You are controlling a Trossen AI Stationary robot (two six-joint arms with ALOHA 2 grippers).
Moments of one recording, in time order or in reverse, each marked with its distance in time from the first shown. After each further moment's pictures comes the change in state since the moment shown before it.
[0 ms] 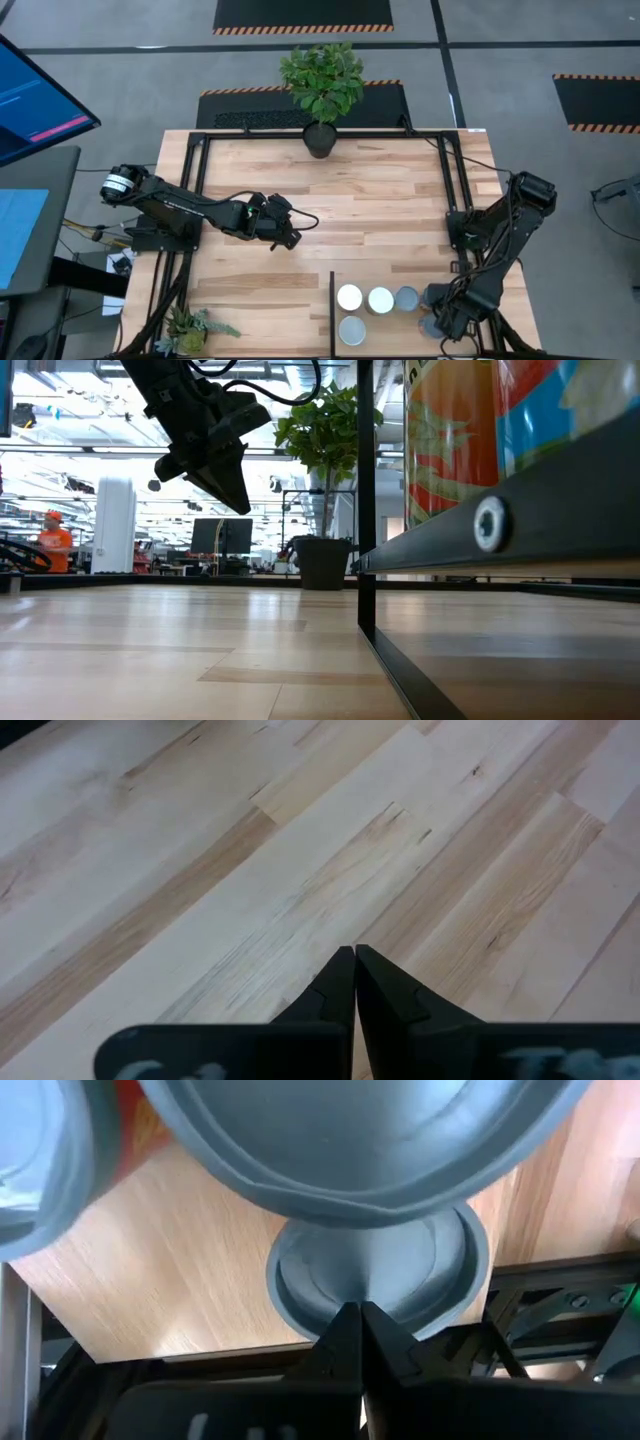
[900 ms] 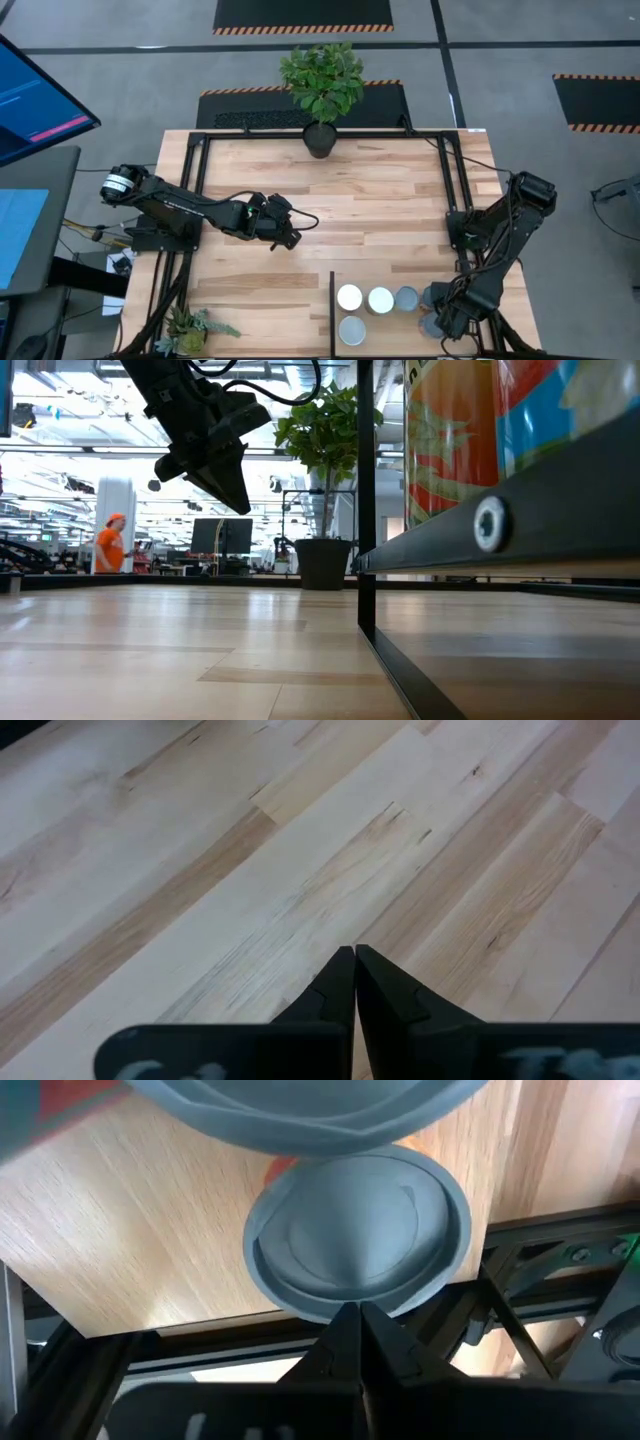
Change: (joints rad) left arm 0.000 0.000 0.000 0.000 0.000 0.001; right arm 0.000 0.000 0.000 -0.044 -0.069 0.032
